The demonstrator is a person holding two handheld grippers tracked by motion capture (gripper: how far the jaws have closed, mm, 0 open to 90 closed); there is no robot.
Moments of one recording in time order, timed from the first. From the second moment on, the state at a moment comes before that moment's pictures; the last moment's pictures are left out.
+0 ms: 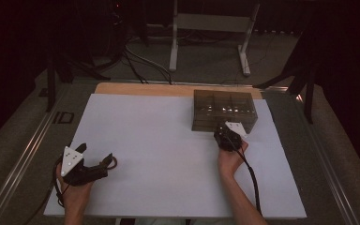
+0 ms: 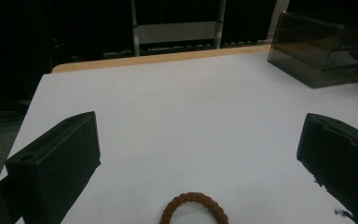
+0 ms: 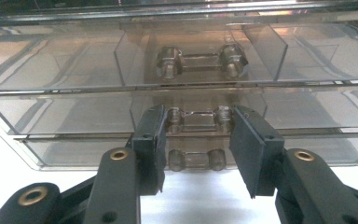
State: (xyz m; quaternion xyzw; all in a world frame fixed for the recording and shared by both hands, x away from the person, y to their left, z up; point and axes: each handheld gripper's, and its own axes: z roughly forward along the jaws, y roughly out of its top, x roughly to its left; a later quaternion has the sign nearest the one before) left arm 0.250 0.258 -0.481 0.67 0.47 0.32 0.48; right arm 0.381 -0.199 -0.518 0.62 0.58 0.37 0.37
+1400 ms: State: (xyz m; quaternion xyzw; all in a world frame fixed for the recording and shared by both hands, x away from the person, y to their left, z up) left arm 0.251 0.259 -0.482 0.67 0.47 0.32 0.48; right arm 0.356 -0.231 -0.503 0.59 0.64 0.41 0.27
